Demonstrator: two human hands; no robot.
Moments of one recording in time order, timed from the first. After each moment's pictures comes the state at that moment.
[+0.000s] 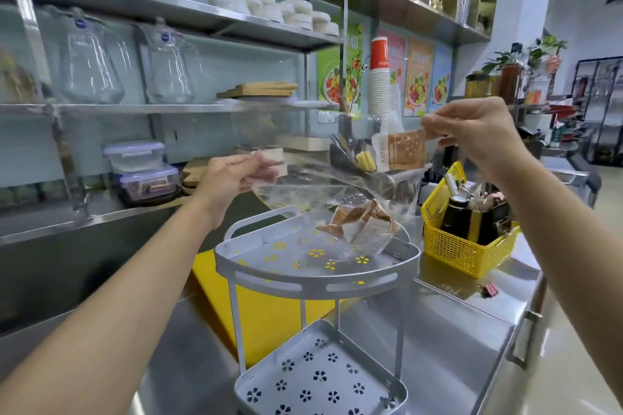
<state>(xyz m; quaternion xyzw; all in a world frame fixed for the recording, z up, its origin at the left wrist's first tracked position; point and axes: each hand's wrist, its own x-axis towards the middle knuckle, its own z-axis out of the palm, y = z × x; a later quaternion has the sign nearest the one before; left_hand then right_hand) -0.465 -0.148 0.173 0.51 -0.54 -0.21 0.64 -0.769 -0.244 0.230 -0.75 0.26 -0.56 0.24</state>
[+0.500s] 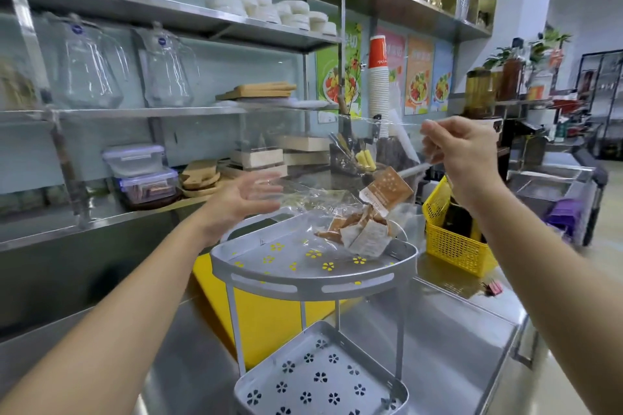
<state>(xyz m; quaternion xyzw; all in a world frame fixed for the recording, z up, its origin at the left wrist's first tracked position) -0.462 -0.148 0.151 0.56 -0.62 -0.25 0.50 -0.755 -0.258 0.196 -0.64 0.26 -0.65 0.30</state>
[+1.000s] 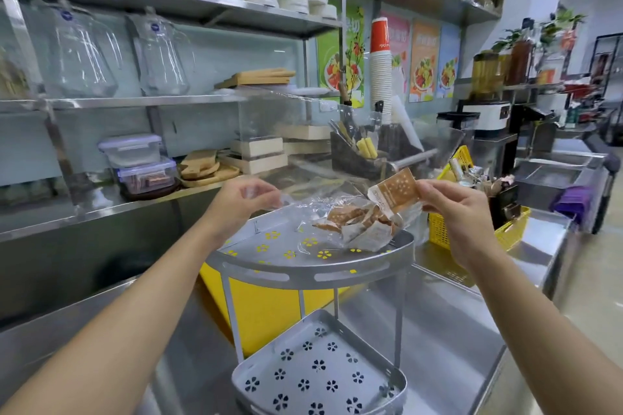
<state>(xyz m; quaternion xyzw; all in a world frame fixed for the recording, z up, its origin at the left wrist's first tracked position) -0.477 -0.162 0.125 0.57 -0.59 -0.16 0.55 -0.767 -0.259 0.103 -0.64 0.24 -0.61 0.41</state>
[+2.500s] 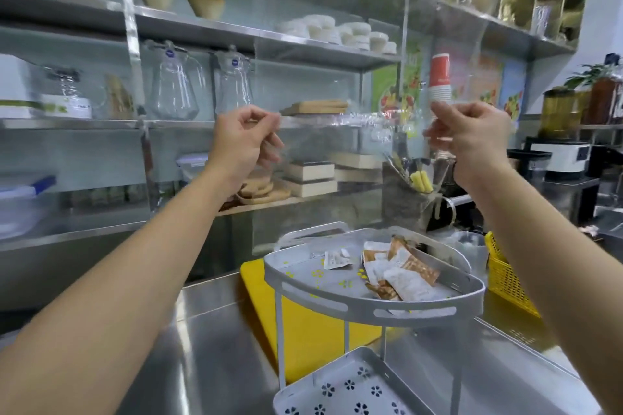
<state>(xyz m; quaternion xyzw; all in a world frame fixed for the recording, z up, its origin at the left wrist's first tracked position) -0.458 -0.099 0.237 0.53 -0.49 0.01 0.69 -0.687 -0.242 0.242 -0.59 0.16 -0.65 0.45</state>
